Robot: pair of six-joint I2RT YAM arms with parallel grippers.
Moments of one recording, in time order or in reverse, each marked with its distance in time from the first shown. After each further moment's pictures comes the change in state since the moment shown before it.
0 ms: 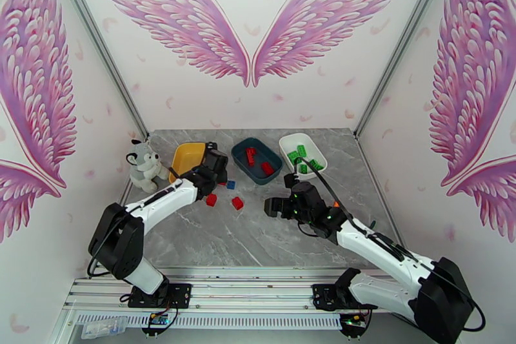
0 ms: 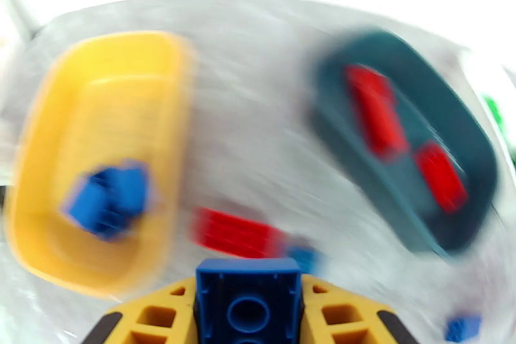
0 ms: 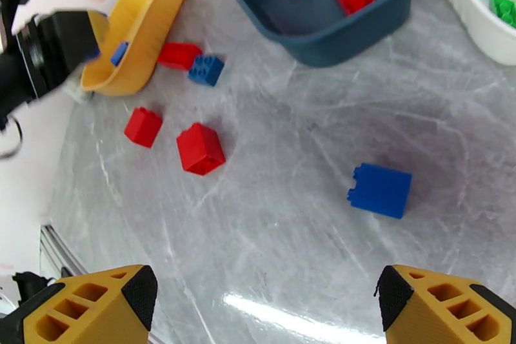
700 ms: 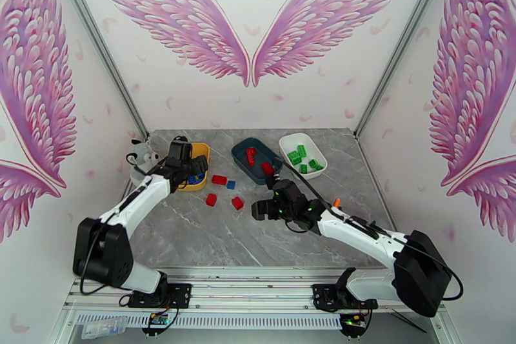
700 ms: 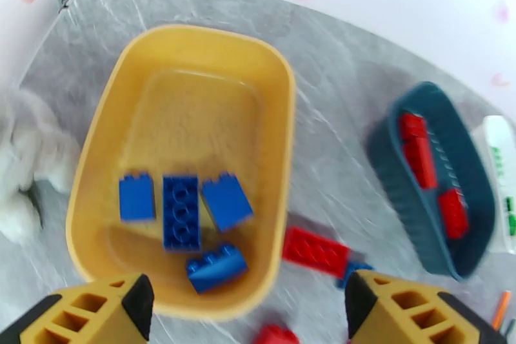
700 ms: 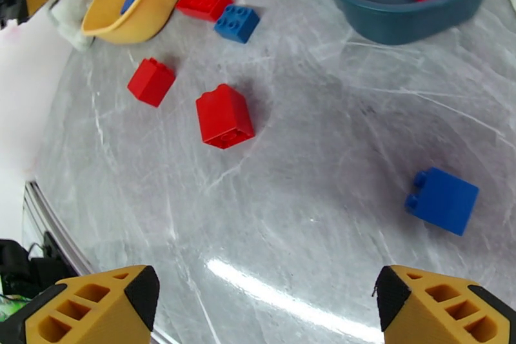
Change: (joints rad) left arm 0.194 -0.262 -0.125 -0.058 0.297 -0.014; right arm 0.117 0.225 0.147 -0.021 0.017 -0.084
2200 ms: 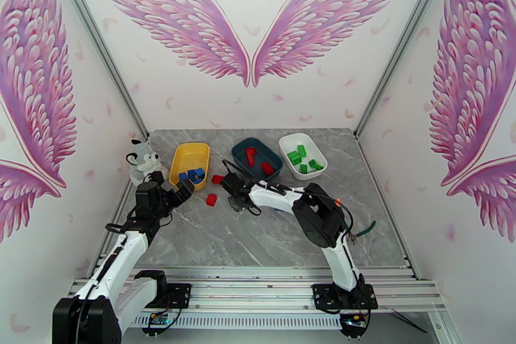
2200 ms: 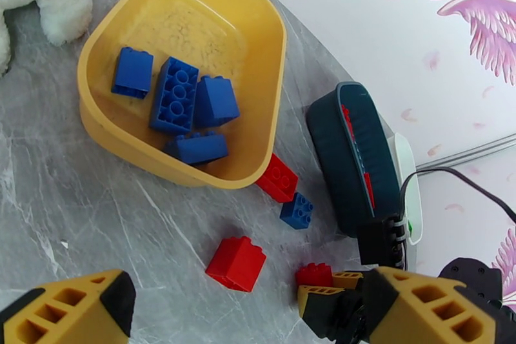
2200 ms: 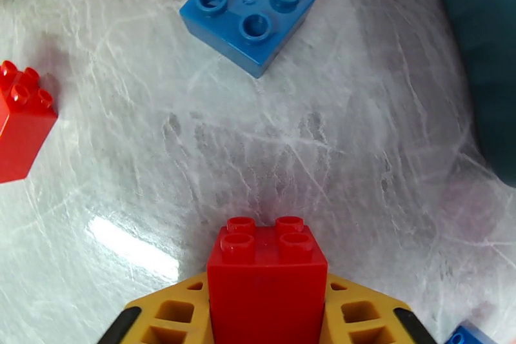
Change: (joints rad) left arm 0.248 -0.349 -0.508 0.300 0.412 -0.258; right arm 0.108 0.755 0.692 -0.297 0.286 -0.132
